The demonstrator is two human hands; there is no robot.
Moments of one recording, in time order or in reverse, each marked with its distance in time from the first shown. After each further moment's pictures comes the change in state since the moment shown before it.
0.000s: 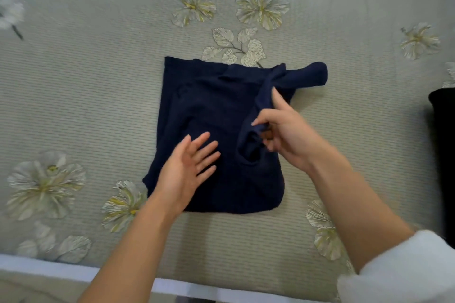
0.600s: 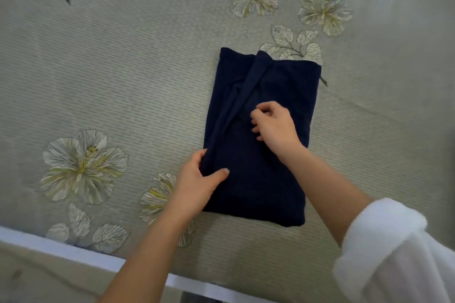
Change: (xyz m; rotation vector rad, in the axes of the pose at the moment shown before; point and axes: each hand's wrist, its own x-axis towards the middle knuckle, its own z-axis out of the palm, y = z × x) left_hand -0.009 0.004 -0.090 0.479 0.251 0.140; right_hand 0.087 0.043 0.104 -0.540 0.343 0.025
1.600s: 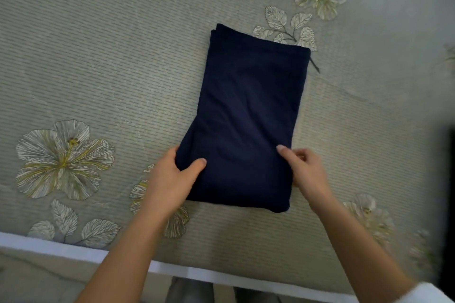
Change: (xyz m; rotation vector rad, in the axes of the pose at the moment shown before) left_hand 0.002 -0.009 -0.026 0.164 0.108 -0.031; right_hand -0.062 0.077 -0.043 0.040 0.134 0.285
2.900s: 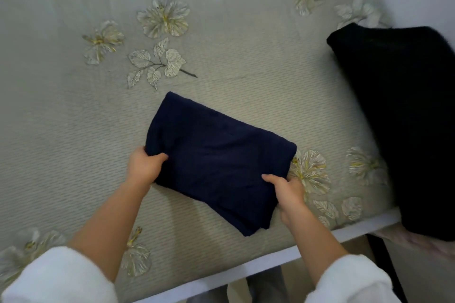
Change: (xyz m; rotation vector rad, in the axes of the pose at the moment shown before) left_hand 0.033 0.087 0.111 0.362 -0.043 0.059; right_hand -0.027 0.132 -0.081 0.804 0.276 0.433
